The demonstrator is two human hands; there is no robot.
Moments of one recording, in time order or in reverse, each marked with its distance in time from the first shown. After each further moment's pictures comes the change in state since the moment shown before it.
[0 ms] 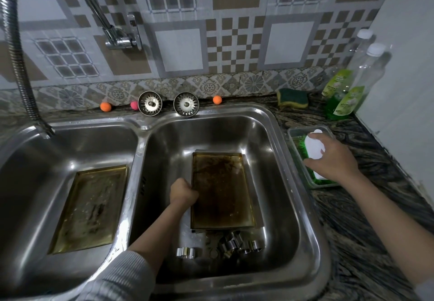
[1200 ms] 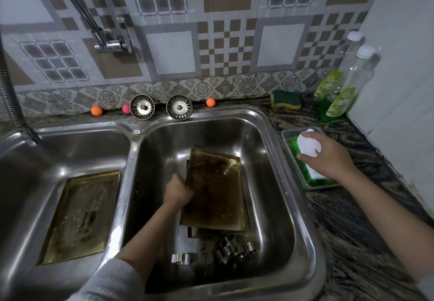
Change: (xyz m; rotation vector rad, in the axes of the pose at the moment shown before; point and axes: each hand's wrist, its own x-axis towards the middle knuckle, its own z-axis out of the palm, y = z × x) left_hand -0.010 0.019 -0.015 -0.098 -0.026 0.072; right_hand 0.002 -0.002 -0.009 0.066 -0.006 -0.047
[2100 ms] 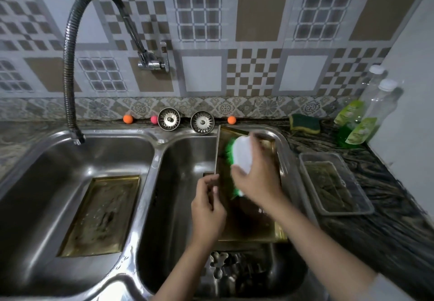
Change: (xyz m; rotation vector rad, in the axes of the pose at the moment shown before) left_hand -0.114 0.046 -0.001 -0.540 0.451 0.580; right_hand -0.053 -0.166 0.082 0.167 0.050 -0.330
